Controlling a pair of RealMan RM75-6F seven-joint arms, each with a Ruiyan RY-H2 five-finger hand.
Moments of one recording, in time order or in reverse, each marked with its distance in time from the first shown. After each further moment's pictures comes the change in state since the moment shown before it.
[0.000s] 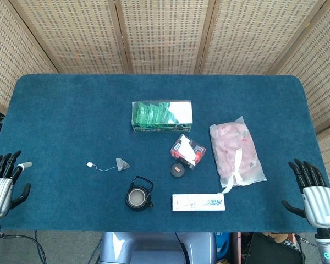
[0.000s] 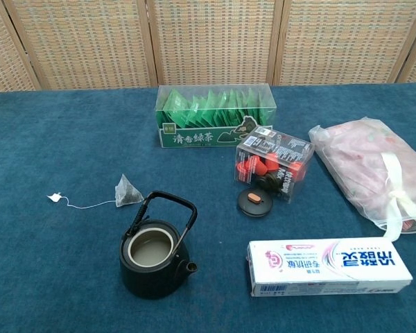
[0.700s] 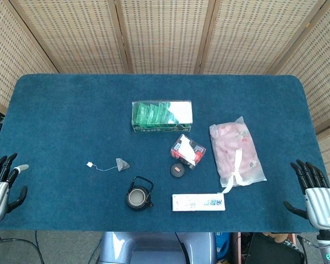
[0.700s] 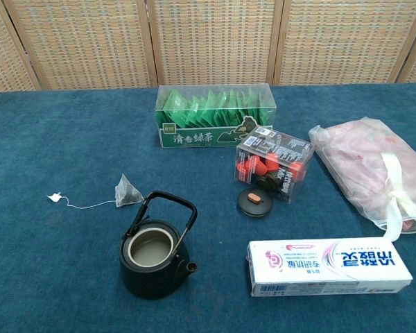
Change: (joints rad) left arm 0.025 0.022 0.015 -0.032 0.021 0.038 0.012; right arm -0.004 -0.005 -0.006 0.022 -0.011 0.012 0.031
